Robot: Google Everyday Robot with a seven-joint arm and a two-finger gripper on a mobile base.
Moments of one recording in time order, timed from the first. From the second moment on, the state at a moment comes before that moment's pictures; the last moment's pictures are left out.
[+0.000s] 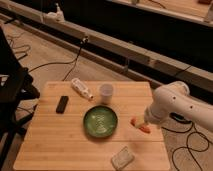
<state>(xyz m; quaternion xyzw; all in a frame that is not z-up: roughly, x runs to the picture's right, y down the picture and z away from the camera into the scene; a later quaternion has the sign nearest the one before) 0.209 0.207 0.713 -0.28 0.20 0.67 0.65</state>
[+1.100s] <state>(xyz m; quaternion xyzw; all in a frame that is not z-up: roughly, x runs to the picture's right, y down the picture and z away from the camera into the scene) 0.156 0.267 0.711 -0.34 0.21 0.62 0.67</state>
